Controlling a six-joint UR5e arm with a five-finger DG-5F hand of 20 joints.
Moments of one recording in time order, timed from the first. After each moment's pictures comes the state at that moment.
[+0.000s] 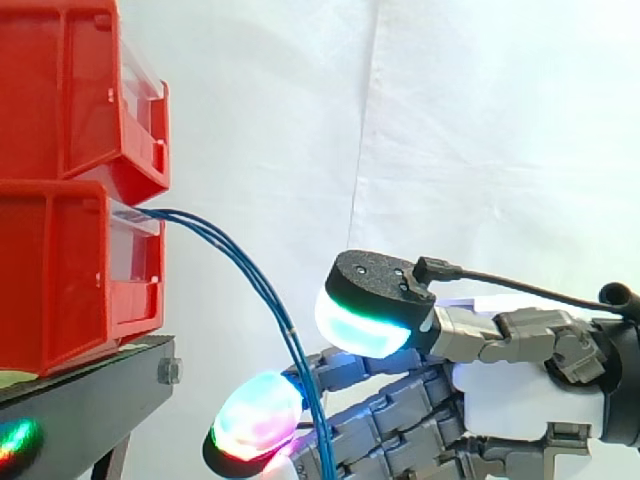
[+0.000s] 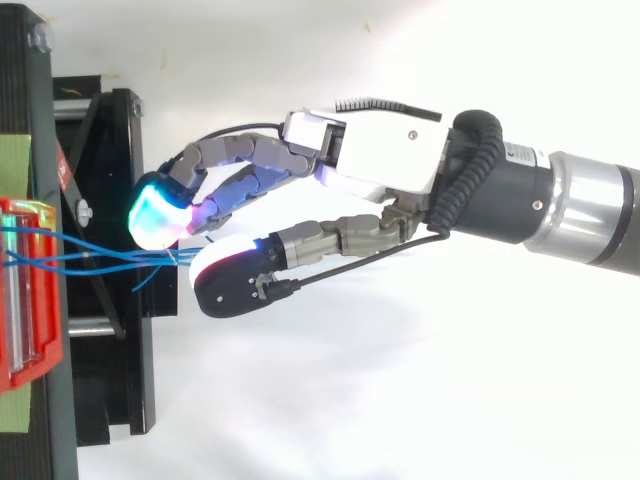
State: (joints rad) arm 0.14 -2.36 -1.29 -2.59 -1.21 -0.26
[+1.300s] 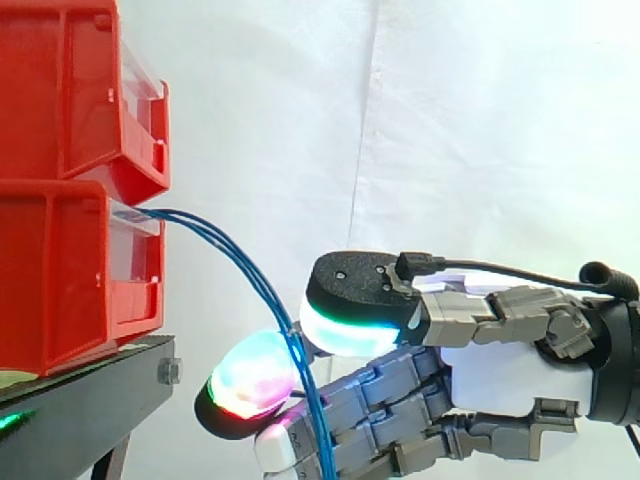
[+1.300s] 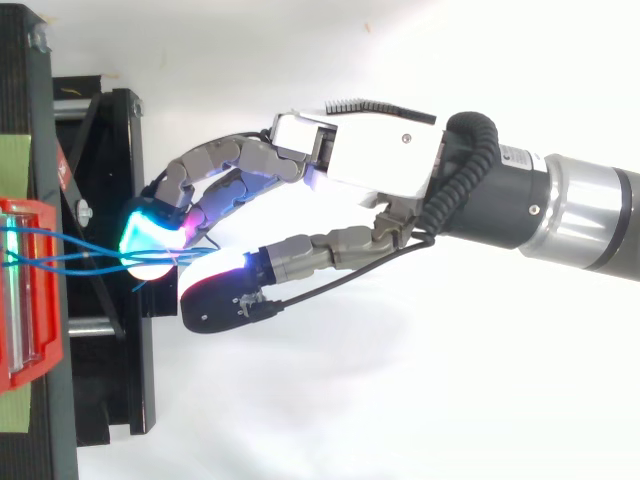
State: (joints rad) arm 0.14 -2.36 -1.26 -2.58 -1.21 -0.27
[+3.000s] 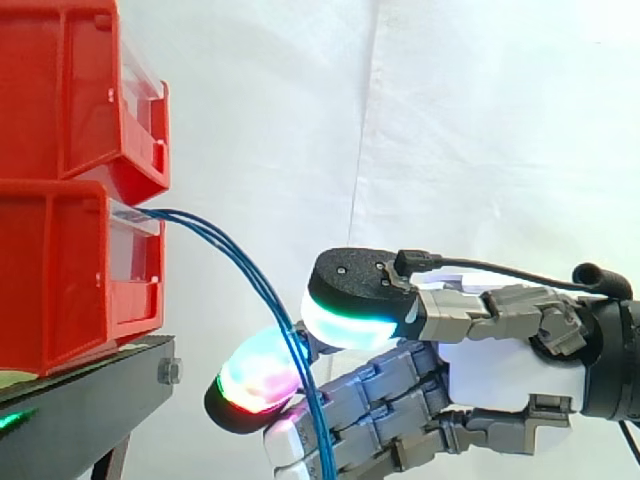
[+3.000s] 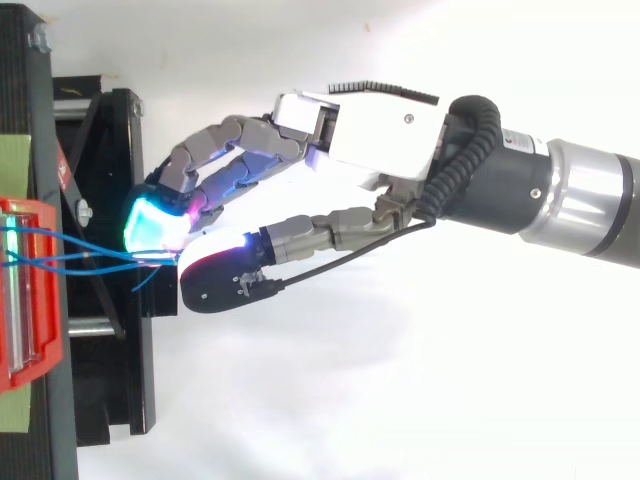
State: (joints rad) arm 0.13 -2.36 -1.26 -2.58 -1.21 -0.26
